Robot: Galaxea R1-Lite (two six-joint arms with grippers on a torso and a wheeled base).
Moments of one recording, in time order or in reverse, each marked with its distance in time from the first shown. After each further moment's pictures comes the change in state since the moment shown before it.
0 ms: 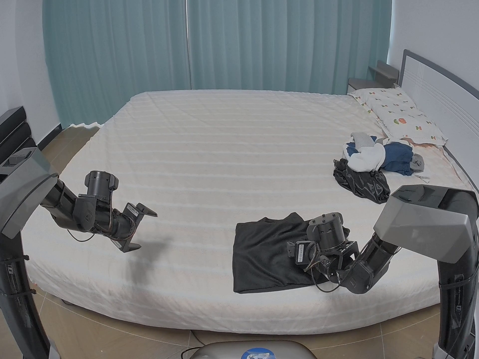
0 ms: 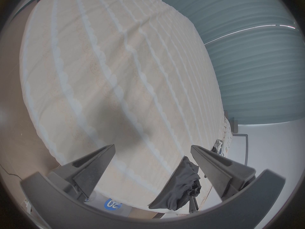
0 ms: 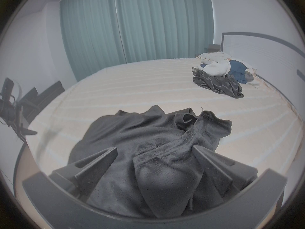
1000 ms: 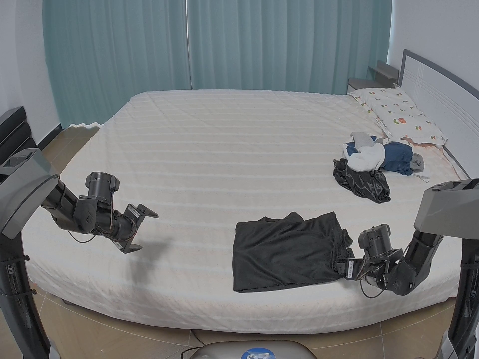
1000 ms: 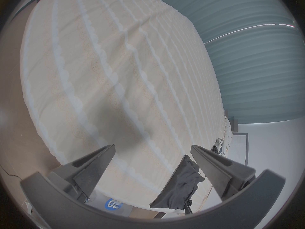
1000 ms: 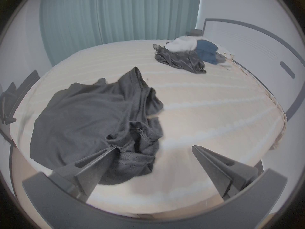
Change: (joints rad) left arm -0.001 0.000 0.013 -0.016 0.003 0.003; right arm -0.214 -0.108 0.332 -0.010 0.050 -0.023
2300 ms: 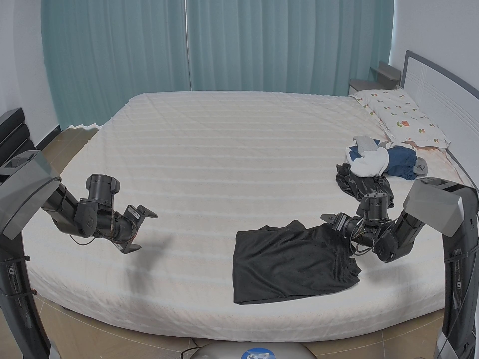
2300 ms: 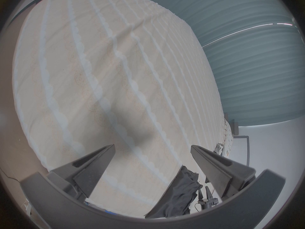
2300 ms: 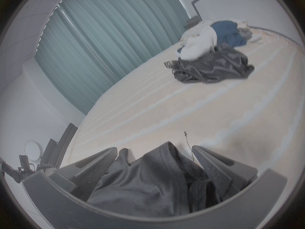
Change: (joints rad) left arm -0.008 0.002 0.032 -0.060 0.040 0.000; right arm -0.167 0.224 -0.460 -0.091 0.461 0.260
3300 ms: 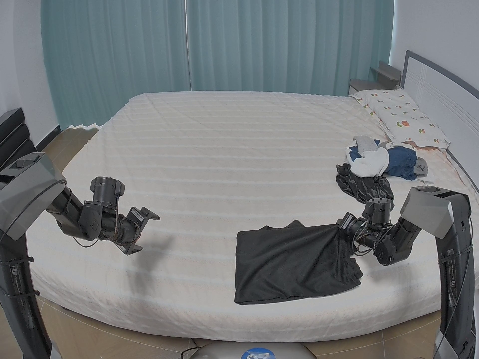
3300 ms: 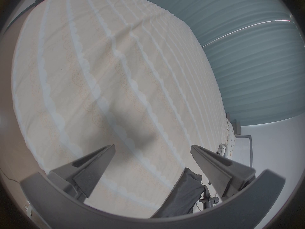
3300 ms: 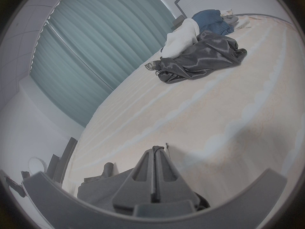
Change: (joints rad) left arm -0.021 0.021 0.003 -0.027 0.040 0.003; right arm -0.061 0.106 -0.051 -0.119 0.014 0.097
